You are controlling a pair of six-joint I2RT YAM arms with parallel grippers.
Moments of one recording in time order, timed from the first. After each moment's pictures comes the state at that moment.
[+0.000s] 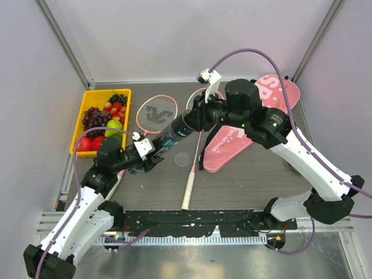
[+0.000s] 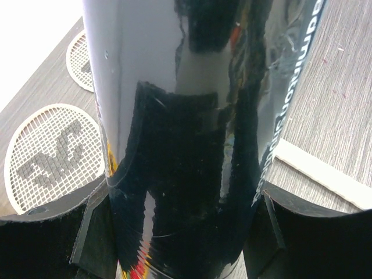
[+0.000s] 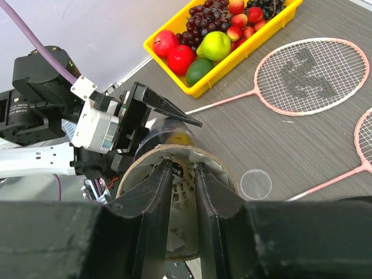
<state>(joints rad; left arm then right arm) -0.37 0.68 0.56 -0.15 0.62 0.41 0.87 1.34 1.71 -0.68 -0.20 0.26</state>
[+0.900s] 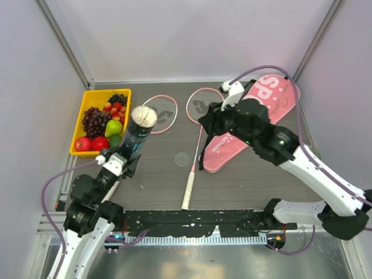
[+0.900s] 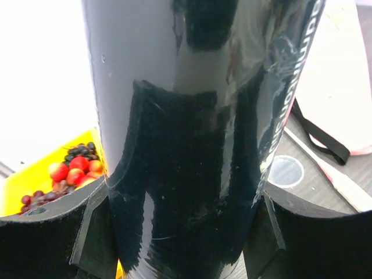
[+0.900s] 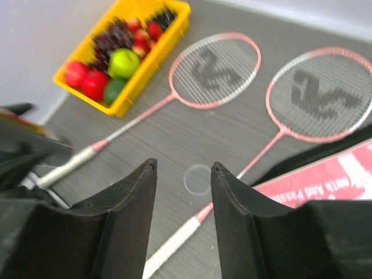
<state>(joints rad) -0.37 0.17 0.50 -0.31 0.19 0.29 0.86 1.13 1.42 -0.53 0.15 0.30</state>
